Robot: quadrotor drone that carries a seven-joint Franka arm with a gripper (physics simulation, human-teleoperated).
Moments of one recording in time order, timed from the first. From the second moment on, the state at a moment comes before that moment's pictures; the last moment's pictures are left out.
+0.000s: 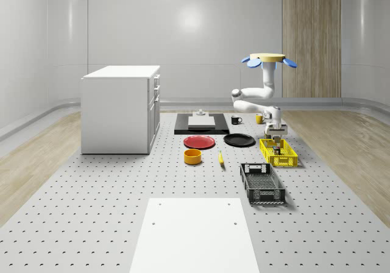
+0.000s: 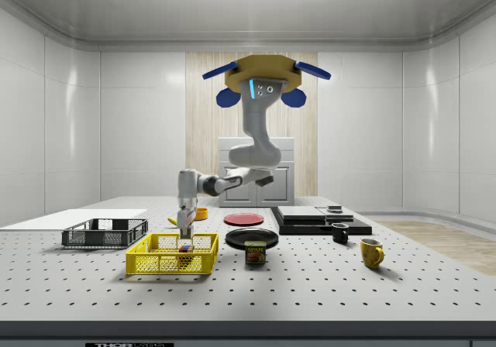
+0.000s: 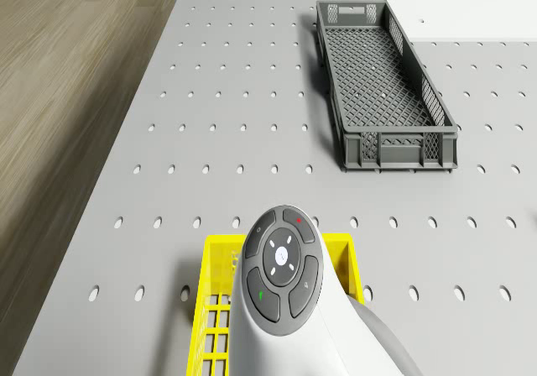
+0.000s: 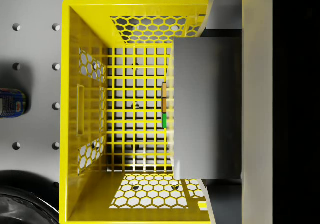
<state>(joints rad) -1.18 -1.45 1.07 -2.75 -2.08 1.64 1.63</state>
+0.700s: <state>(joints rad) -1.19 -1.43 0.98 -2.71 -2.16 1.67 1.62</state>
